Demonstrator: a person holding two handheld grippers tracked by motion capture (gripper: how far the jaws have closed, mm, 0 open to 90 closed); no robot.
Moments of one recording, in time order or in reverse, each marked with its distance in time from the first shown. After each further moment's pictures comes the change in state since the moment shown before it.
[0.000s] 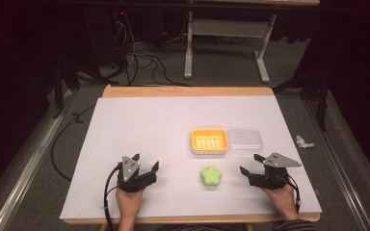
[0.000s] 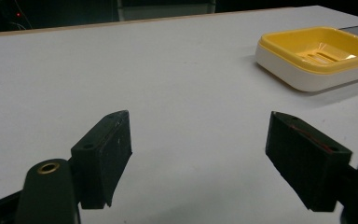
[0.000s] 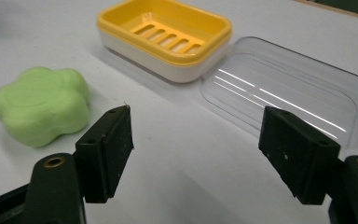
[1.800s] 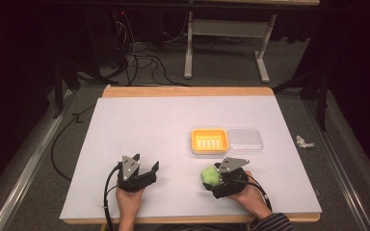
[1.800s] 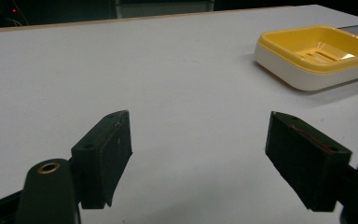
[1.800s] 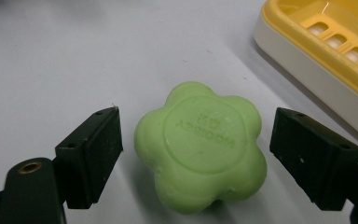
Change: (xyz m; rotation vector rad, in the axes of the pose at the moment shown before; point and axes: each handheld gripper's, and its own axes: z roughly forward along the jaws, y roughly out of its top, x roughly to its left) left arm 0.001 0.001 0.001 0.008 -0.001 -0.015; right arm 0.083 0.032 0.063 0.172 0.252 -0.204
